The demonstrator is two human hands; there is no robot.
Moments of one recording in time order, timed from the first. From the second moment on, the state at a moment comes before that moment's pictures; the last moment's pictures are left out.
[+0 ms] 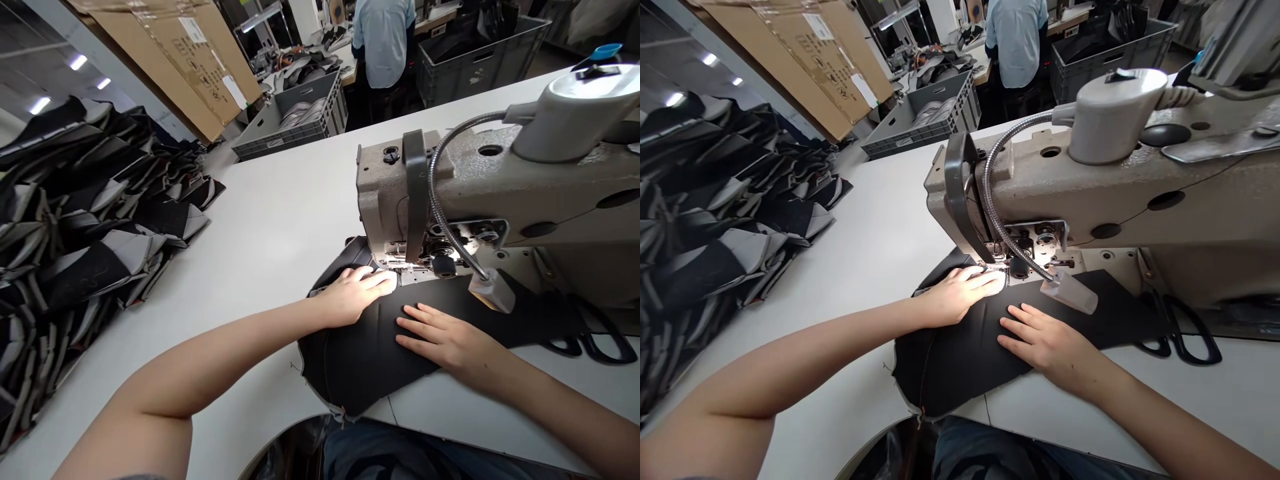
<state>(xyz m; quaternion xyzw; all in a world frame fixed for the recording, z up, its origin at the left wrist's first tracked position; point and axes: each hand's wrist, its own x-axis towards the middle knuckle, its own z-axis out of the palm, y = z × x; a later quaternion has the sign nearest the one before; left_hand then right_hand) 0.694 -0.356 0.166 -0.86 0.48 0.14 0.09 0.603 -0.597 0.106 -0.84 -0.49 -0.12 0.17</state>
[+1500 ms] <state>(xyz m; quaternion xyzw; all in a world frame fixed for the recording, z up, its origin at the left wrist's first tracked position) 0.686 -0.367 0.169 -0.89 0.44 0.08 0.10 0.585 -0.571 0.112 -0.86 -0.46 -0.19 0.15</state>
